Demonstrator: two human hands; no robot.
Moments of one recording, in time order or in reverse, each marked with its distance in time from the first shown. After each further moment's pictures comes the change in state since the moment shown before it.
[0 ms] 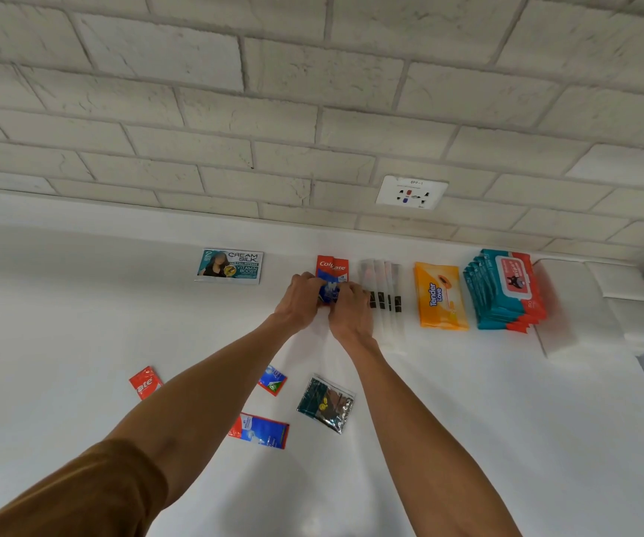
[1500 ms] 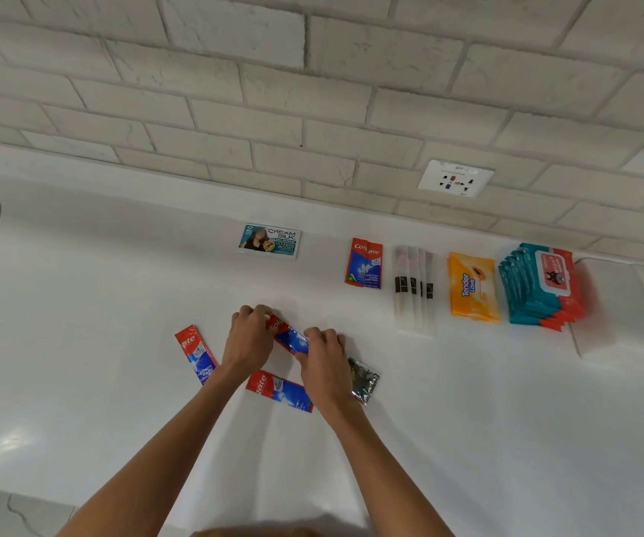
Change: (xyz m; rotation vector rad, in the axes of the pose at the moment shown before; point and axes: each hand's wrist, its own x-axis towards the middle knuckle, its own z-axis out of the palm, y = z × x) left_hand -0.180 -0.074 -0.044 -0.096 0.108 -0.437; right_hand -0.158 -0.045 0.056 0.026 -0.146 -0.218
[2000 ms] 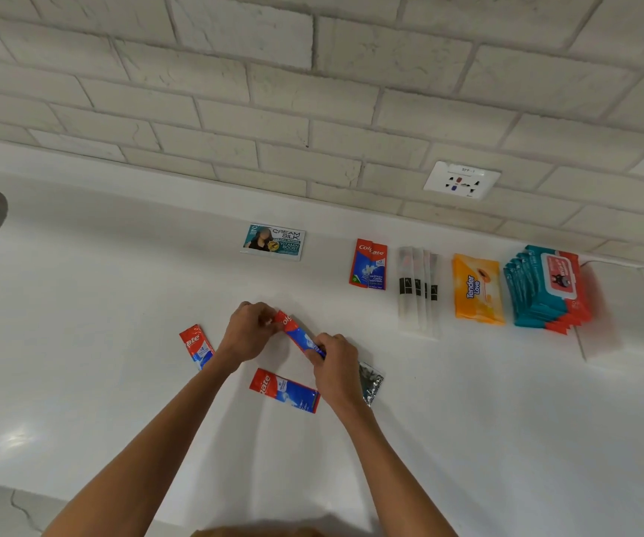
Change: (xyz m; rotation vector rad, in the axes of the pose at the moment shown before) left_hand 0.015 -0.011 -0.014 -0.106 -0.071 0.017; right_hand 0.002 0.014 -0.001 0.238 0.006 0.091
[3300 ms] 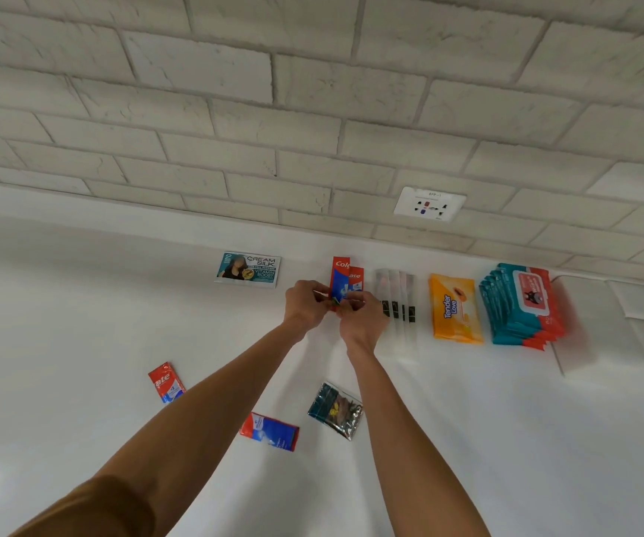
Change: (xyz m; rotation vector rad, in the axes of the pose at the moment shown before) left_hand 0.085 0.147 0.058 -0.362 -0.004 -0.011; right_hand 0.122 0.006 -0.081 0.484 0.456 0.280
